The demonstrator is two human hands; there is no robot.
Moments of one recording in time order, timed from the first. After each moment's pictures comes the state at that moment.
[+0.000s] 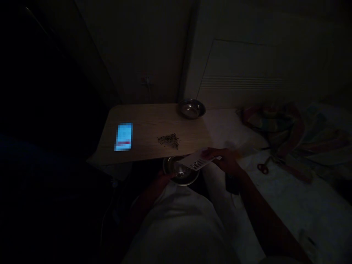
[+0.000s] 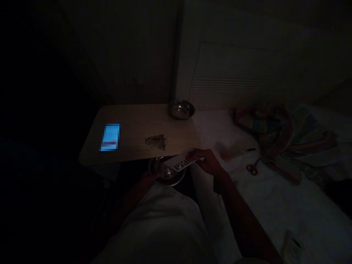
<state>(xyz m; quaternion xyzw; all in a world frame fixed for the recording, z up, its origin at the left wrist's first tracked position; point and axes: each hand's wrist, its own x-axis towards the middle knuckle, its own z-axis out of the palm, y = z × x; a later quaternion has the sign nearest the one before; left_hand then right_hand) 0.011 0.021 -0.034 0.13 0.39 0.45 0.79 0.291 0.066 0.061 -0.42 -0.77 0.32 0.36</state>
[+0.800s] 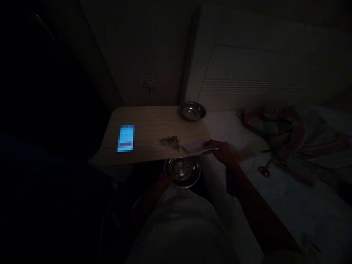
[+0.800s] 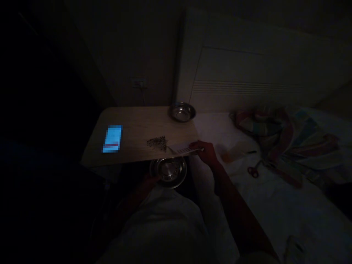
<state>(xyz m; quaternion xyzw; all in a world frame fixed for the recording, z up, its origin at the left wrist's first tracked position) 0.010 0.018 -0.034 0.12 0.42 0.44 0.78 0.293 0.107 0.042 -0.49 -0.72 0.26 0.41</state>
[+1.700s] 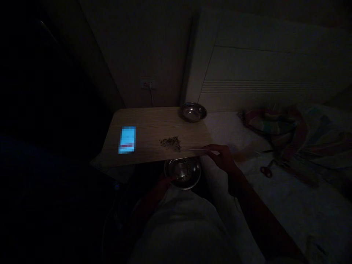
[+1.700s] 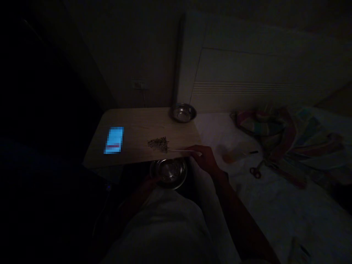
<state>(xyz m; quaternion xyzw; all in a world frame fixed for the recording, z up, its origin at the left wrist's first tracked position) 0.006 0.019 -0.035 0.13 0.43 0.44 0.78 0.265 0.081 0.071 -0.50 -0.74 0.25 0.38</state>
